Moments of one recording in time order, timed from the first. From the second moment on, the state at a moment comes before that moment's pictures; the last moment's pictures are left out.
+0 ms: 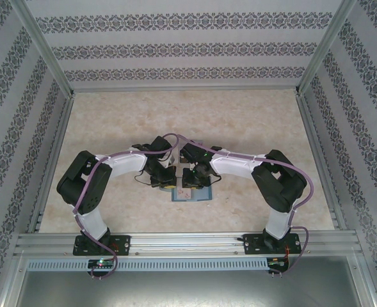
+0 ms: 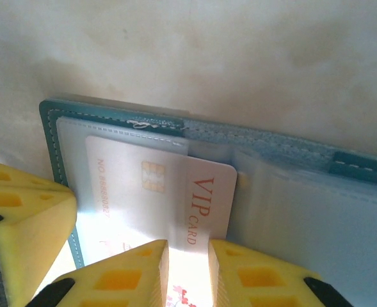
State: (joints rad) left arm -0.55 1.76 0.99 -0.58 0.48 -0.64; right arm 0.79 1.82 1.10 -0.60 -0.28 0.80
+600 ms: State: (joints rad) left arm -0.59 1.76 1.04 -0.62 0.46 -0.64; right arm 0.79 1.78 1.10 -0.63 -0.27 0.80
